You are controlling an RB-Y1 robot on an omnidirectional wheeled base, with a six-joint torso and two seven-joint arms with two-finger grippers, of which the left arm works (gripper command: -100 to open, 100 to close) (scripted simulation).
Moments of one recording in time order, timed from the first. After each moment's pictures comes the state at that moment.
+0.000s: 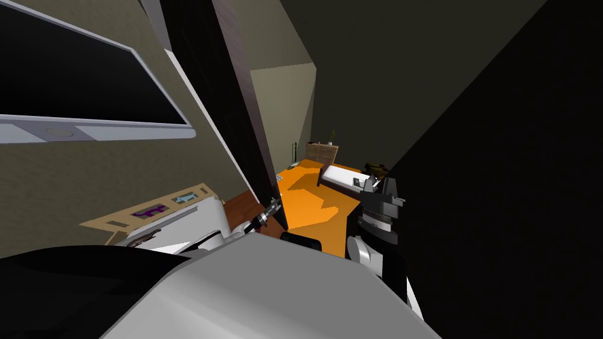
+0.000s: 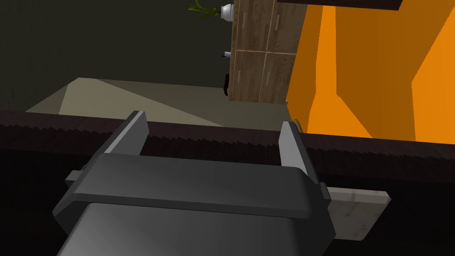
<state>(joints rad) -0.10 0.43 -0.43 -0.47 -0.03 -1.21 0.46</state>
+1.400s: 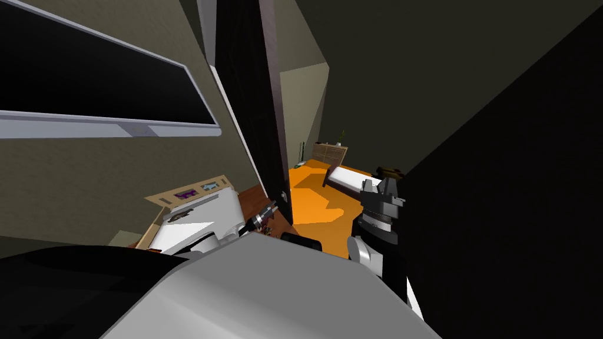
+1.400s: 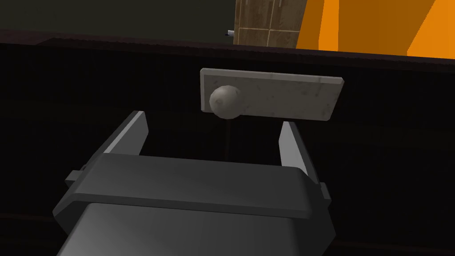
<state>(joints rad) -0.08 0.47 -0.39 -0.45 -0.09 -1.29 0.50</state>
